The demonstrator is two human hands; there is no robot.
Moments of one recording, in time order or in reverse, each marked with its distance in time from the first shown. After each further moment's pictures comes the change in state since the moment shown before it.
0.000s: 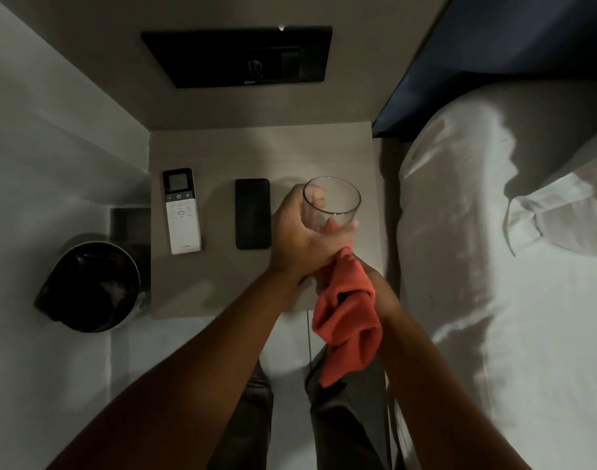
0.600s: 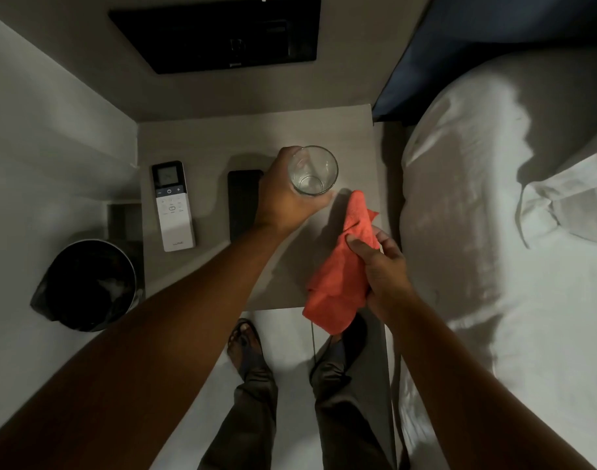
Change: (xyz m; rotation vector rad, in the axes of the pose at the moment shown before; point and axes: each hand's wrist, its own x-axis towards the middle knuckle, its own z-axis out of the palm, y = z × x) left_hand 0.071 -0.053 0.004 0.282 -0.036 0.024; right_hand 0.044 -0.006 -0.028 -0.039 0.226 -0.146
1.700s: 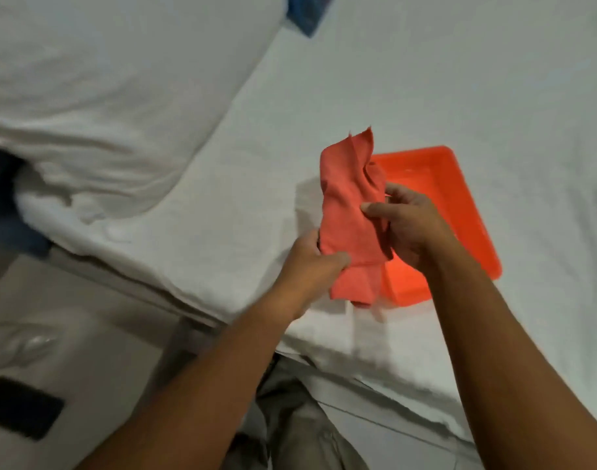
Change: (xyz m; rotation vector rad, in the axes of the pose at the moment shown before) left_hand -0.356 0.297 0.152 -0.006 -1.379 -0.090; right_hand -0.275 0.025 -0.387 0.590 0.542 -0.434
